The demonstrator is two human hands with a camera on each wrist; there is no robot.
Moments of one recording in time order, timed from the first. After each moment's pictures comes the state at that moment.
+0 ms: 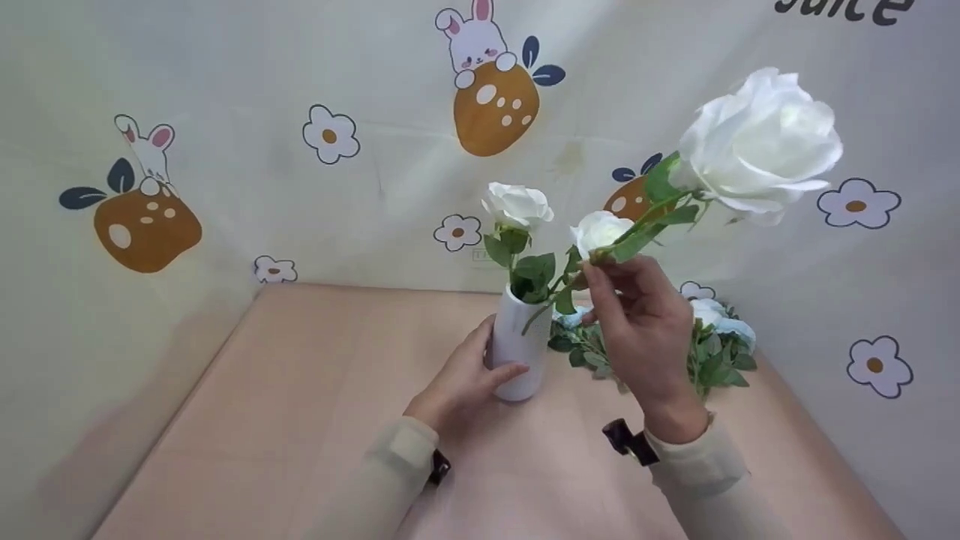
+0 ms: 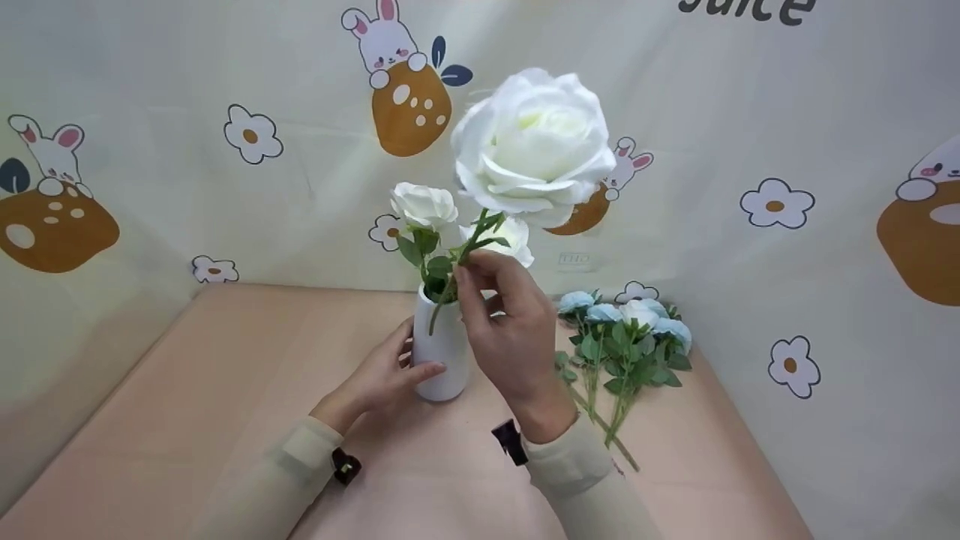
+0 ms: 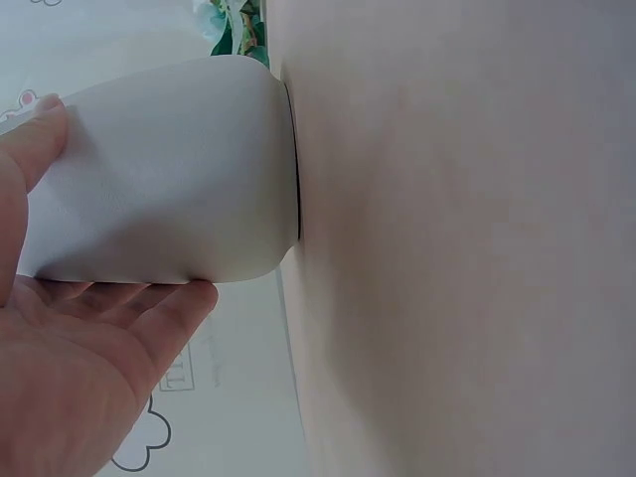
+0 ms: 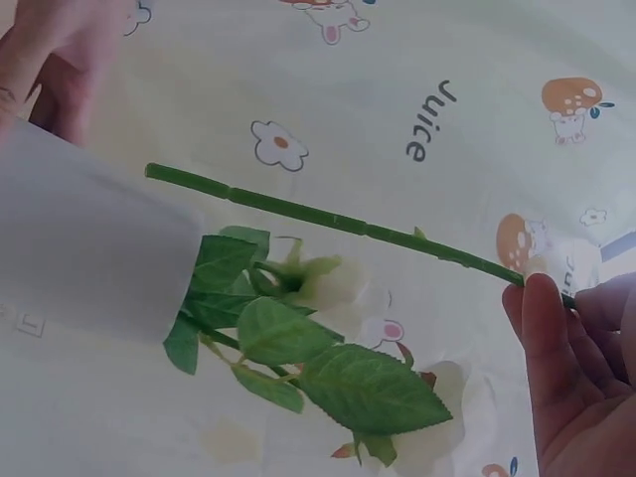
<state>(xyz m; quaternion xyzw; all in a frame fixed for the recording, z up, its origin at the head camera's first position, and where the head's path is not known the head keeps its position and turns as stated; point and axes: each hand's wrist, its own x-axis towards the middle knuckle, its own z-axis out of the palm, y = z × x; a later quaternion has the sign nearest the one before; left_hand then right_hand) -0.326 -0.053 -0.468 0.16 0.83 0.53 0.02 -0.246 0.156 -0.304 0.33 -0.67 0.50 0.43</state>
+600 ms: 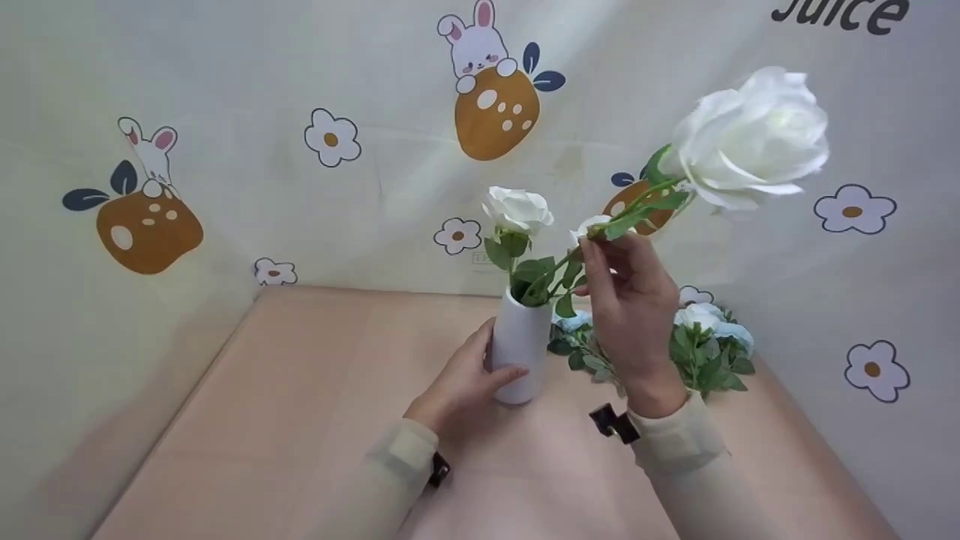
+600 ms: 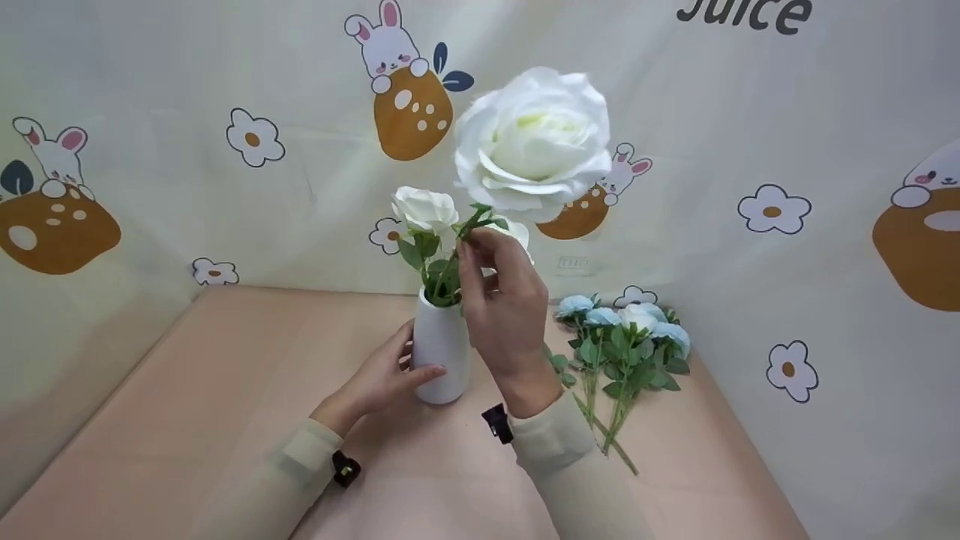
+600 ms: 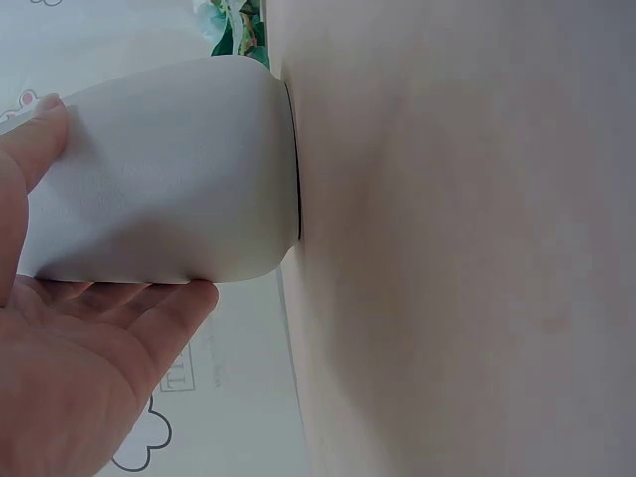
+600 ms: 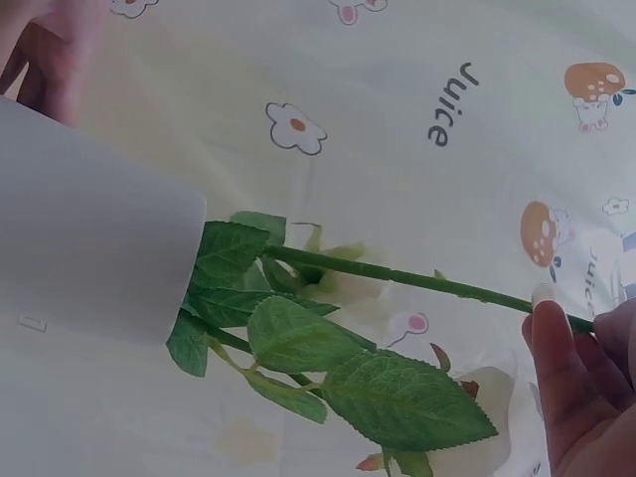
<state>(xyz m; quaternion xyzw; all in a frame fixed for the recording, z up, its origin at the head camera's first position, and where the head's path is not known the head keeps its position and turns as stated) -0.327 -0.052 -0.468 0.16 0.83 0.54 0.02 -0.272 0.141 -0.296 0.31 -0.65 0.49 0.48</state>
